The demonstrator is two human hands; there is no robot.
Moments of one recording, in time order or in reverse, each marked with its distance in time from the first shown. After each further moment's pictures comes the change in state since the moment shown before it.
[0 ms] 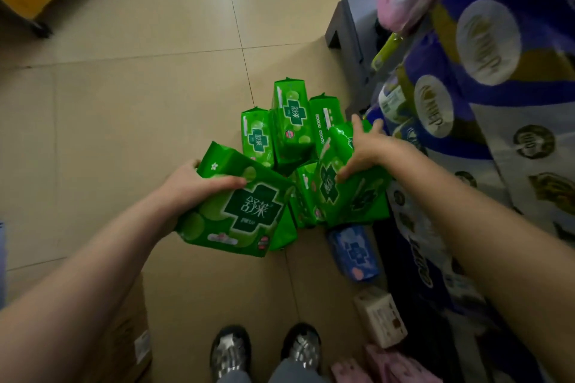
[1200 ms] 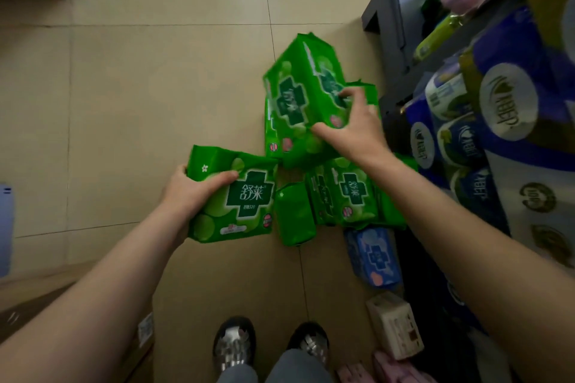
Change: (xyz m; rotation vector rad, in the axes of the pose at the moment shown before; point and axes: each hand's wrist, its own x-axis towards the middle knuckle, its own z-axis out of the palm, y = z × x) left_hand 0.051 -0.074 -0.015 -0.279 0.316 -0.060; right_hand 0.006 -0.079 0.040 0.646 0.488 -0.306
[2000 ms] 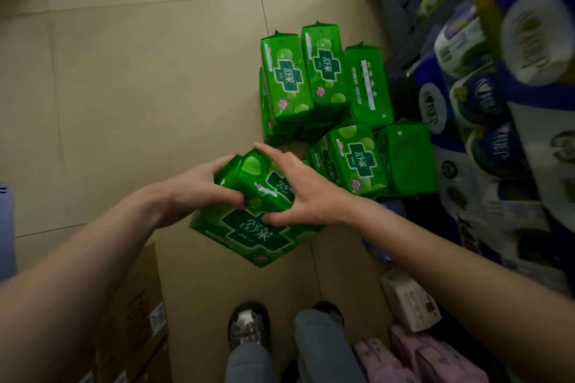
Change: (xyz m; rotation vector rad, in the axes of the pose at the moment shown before) left_hand -0.004 -0.003 0.002 0.385 -0.592 0.076; right_hand -0.074 0.030 0.074 0.061 -0.637 -0.384
